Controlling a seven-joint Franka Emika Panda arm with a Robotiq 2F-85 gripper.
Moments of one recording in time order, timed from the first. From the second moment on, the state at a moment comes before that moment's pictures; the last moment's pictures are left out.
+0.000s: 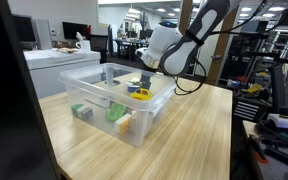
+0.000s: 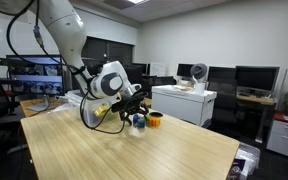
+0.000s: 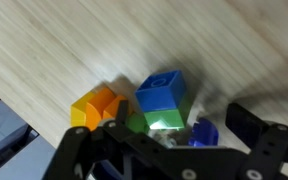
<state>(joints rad) -0.14 0.52 -0.16 -2.07 -0.41 3.00 -0.43</state>
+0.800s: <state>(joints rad) -0.19 0.53 -0.06 -1.94 -0.23 2.64 -0.43</state>
